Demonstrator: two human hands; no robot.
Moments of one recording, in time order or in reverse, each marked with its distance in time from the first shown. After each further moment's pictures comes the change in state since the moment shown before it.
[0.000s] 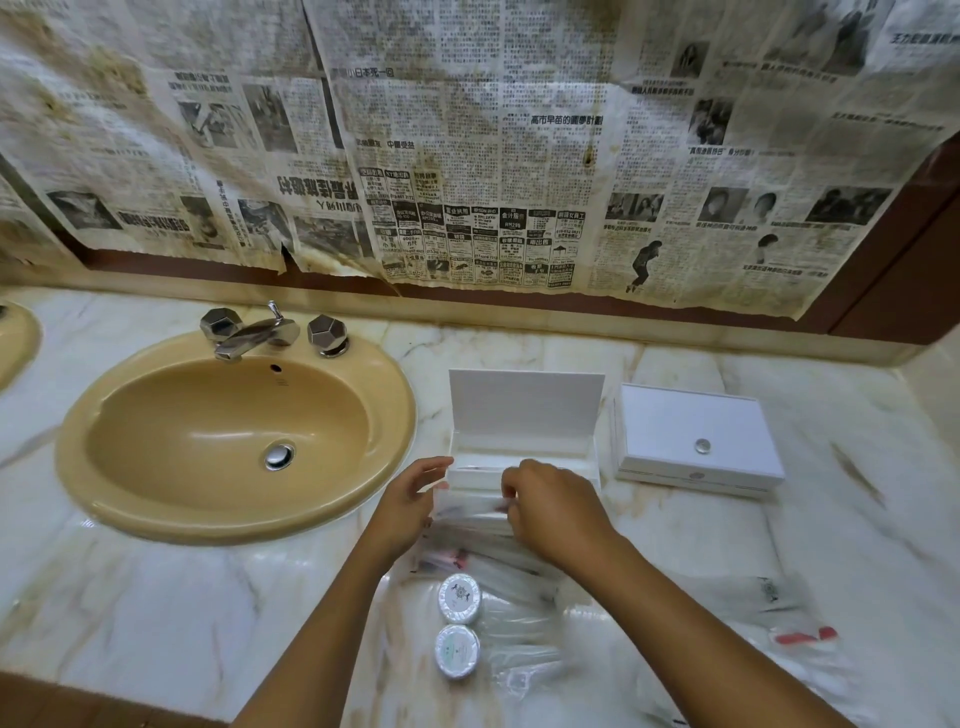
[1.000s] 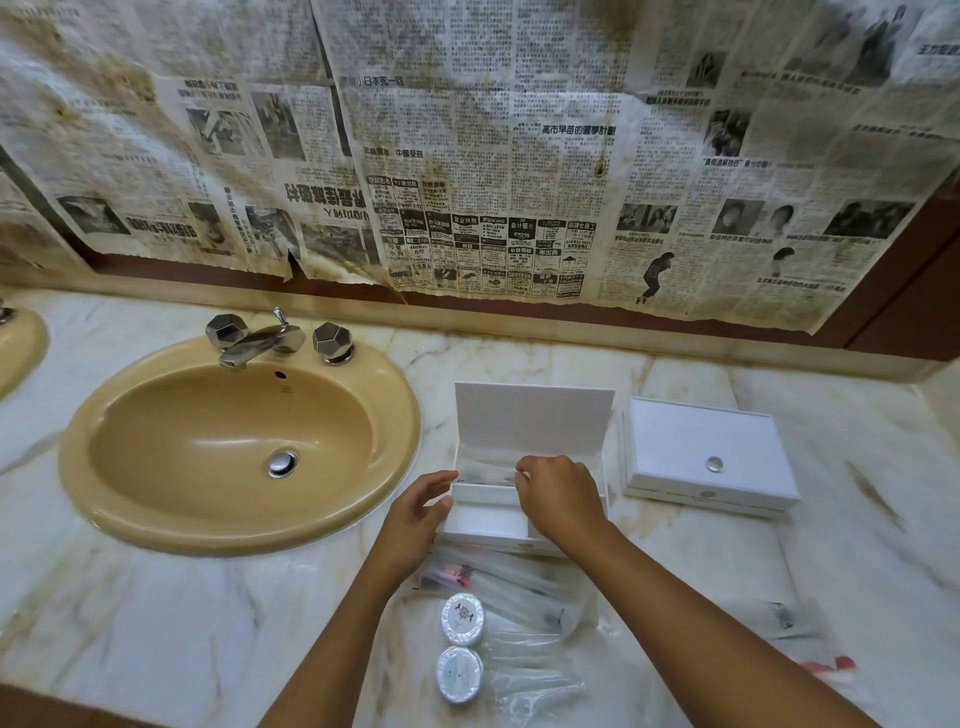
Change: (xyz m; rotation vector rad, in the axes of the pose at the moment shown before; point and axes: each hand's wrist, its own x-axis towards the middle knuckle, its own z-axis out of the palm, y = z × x) left_hand 0.004 -0.010 0.003 0.033 0.028 0.025; right_hand 0.053 0.033 0.039 0.016 0.065 0.185
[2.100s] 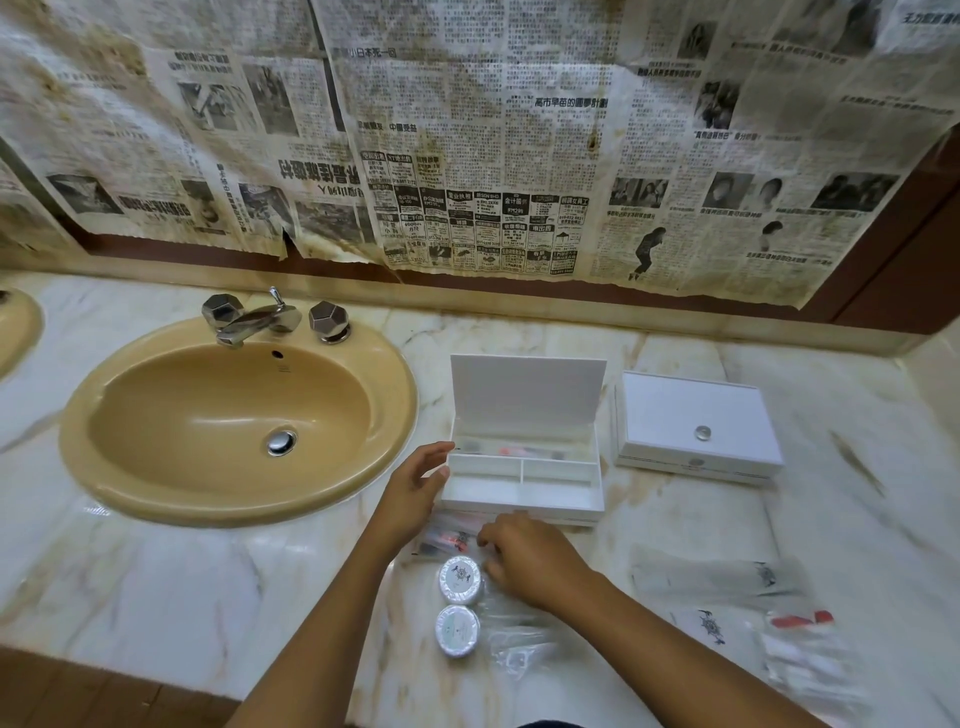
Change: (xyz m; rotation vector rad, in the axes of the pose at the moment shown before) left_hand -0.003 0.003 0.003 0.009 -0.006 0.024; right_hand -0.079 -0.018 0.024 0.042 -0.320 -0.237
